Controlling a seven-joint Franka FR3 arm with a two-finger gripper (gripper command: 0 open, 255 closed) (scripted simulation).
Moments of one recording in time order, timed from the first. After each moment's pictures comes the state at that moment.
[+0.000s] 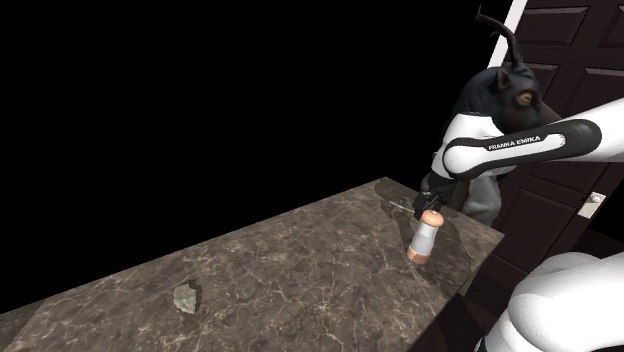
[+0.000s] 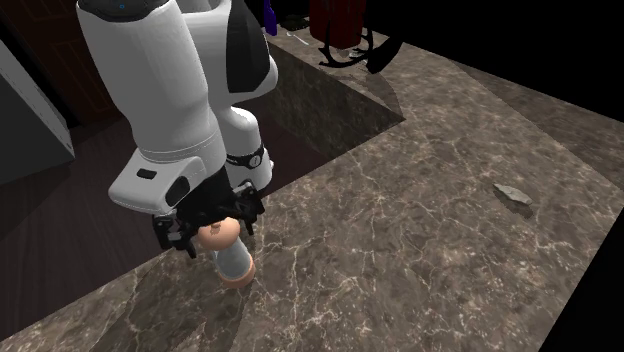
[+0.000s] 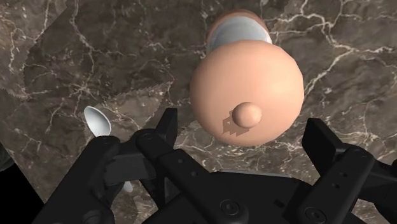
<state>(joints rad) -0.23 -0.59 -0.38 -2.73 -0.27 2.26 -0.12</state>
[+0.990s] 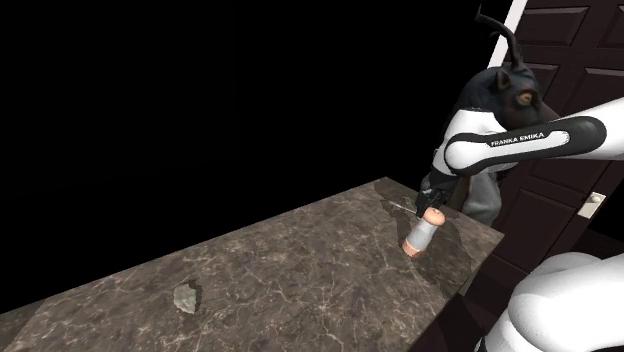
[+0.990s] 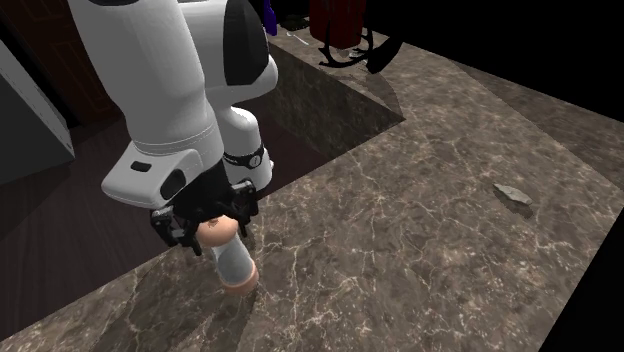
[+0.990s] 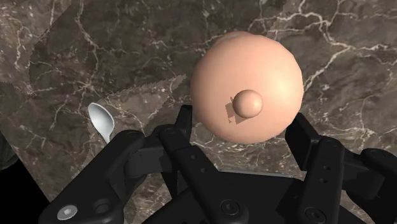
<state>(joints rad) -0.23 -0.61 -0.37 -2.71 -0.27 2.22 -0.13</state>
